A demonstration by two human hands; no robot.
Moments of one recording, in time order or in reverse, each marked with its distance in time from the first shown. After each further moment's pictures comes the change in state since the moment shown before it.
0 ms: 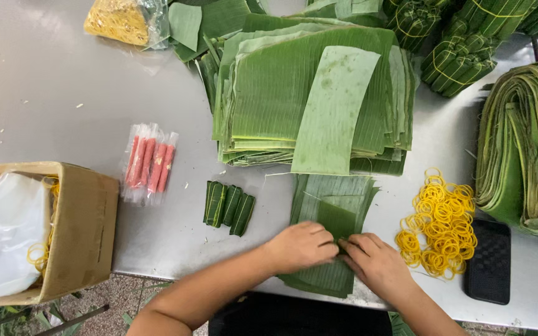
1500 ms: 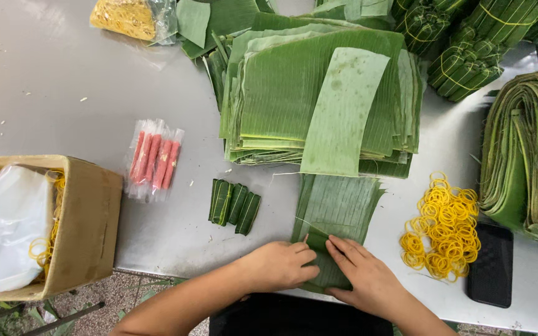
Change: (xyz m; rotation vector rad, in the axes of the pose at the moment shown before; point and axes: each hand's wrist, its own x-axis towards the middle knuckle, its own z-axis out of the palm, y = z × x) left_hand -0.041 0.024 -0.052 -0.003 -0.213 0.097; right_hand 0.016 -0.041 -0.016 0.141 -0.336 -0.002
